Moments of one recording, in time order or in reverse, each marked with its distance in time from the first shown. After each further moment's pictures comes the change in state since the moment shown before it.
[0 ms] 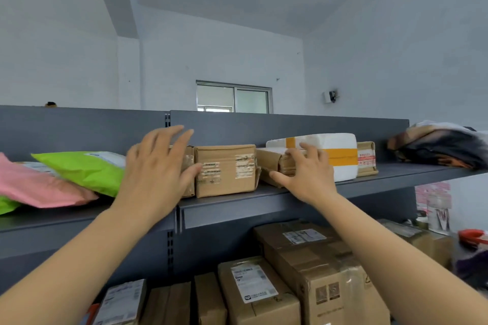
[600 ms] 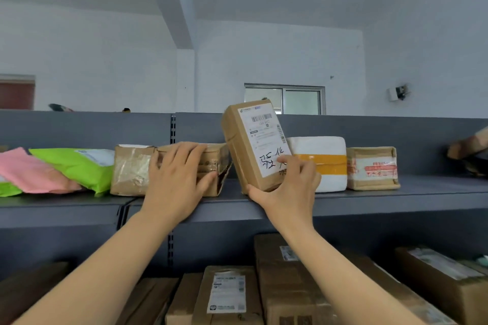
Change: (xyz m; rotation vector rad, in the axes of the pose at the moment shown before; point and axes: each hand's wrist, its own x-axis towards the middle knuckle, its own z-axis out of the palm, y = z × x) left_hand 0.016 0.108 0.042 0.141 -0.184 -0.216; right_hand -0.004 0.043 0.027 0.680 0.188 -0.094
